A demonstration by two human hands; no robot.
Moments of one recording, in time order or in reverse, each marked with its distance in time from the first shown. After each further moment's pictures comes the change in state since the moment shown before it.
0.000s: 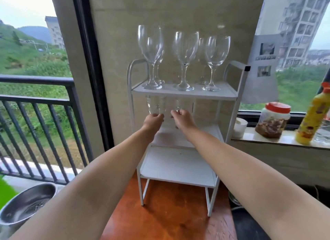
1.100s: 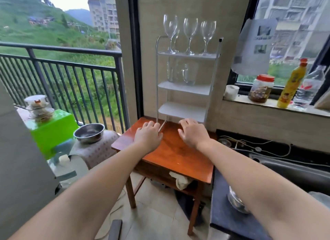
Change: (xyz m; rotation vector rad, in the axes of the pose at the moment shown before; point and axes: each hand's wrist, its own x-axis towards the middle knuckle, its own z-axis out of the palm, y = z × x) left_hand -0.387 -0.086 -0.031 1.214 0.105 0.249; right_hand -0.328 0.084 -0.109 -1.010 -0.276 -0.613
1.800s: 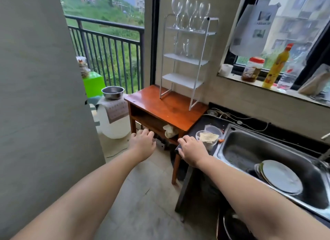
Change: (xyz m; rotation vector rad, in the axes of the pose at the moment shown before) left_hand -0.324 0.202 0.027 0.093 -0.127 -0.249; right_hand -0.351 0.077 -0.013 -0.051 -0.257 -0.294
